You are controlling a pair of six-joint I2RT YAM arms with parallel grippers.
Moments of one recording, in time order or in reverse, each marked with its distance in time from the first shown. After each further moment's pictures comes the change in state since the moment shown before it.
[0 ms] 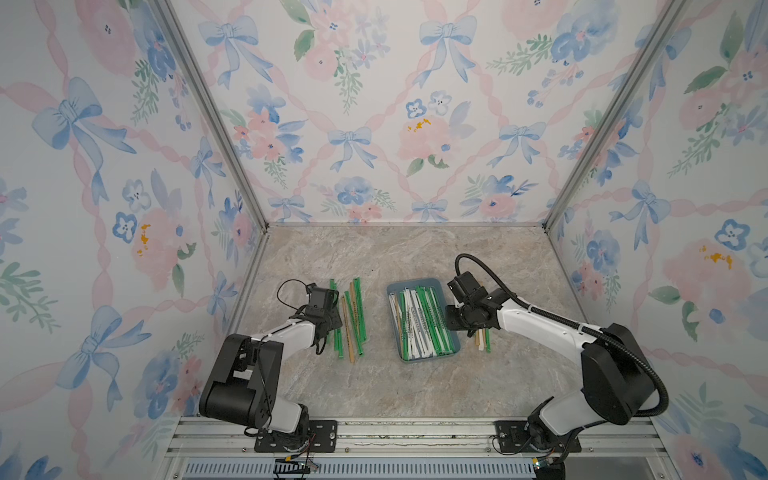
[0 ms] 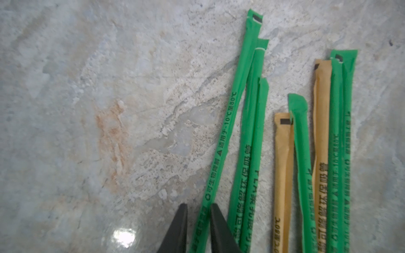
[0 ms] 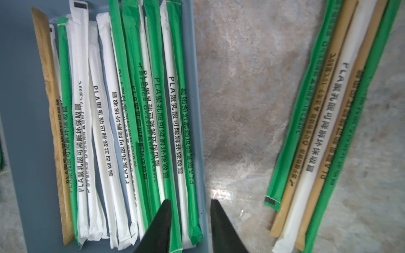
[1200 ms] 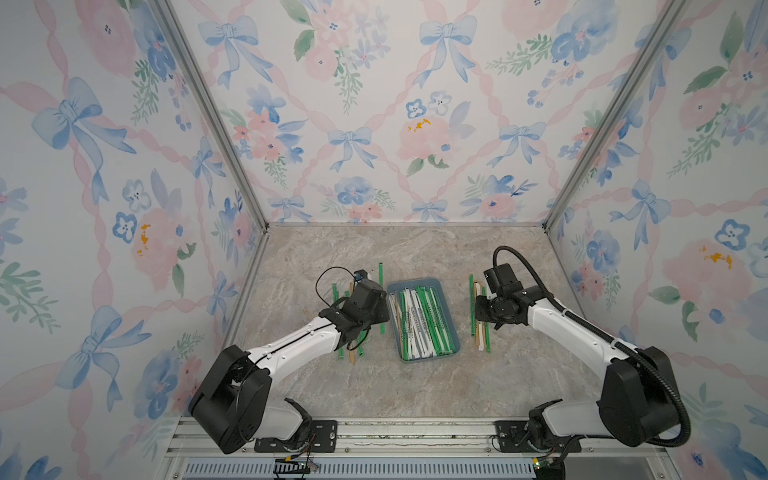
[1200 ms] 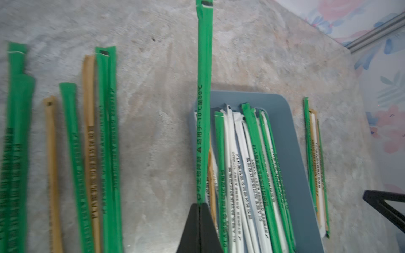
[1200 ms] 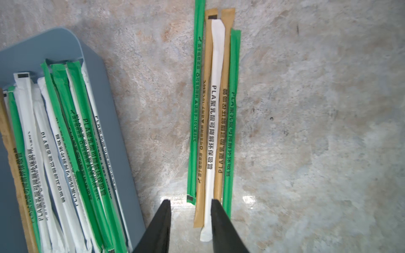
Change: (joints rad) left arm -0.468 -0.081 0.221 -0.091 0.053 -0.242; right arm -0.252 -0.140 -0.053 -0.050 0.014 -0.084
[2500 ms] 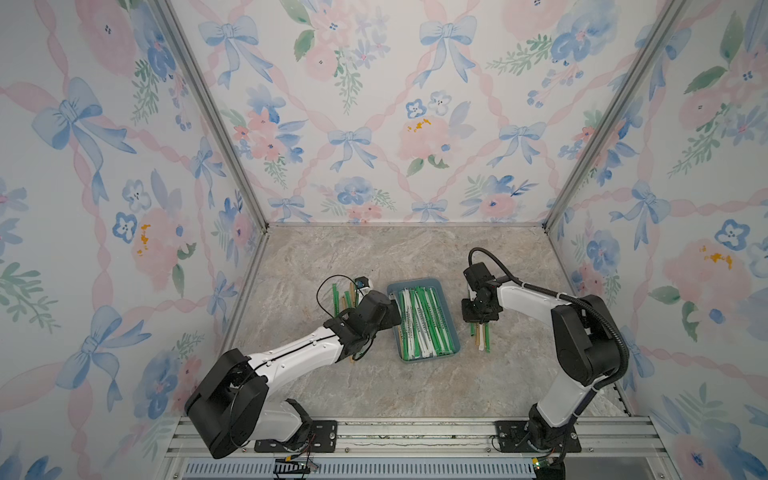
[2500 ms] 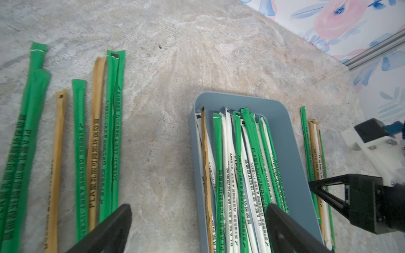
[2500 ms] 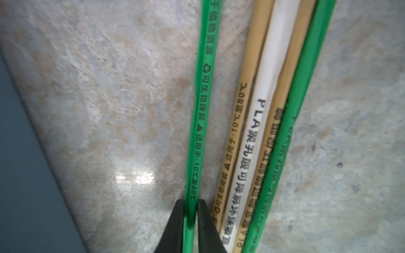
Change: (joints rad) left arm -0.190 0.050 0.038 0.136 -0.103 -0.069; right arm 0.018 0.160 0.040 0.028 0.000 -0.025
